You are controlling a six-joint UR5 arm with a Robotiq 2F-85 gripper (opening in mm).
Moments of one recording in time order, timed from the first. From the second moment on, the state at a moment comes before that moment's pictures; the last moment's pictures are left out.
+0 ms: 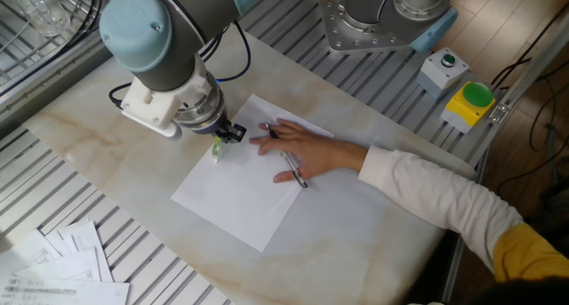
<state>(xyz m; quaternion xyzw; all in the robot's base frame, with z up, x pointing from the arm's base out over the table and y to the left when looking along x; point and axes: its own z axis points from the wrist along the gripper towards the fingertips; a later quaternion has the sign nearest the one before) 0.516 -0.019 0.047 0.09 -0.99 0.02 0.13</state>
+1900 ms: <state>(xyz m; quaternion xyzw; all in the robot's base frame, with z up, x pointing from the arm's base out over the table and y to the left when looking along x) 0.521 -0.013 0.039 0.08 -0.99 0.02 0.14</state>
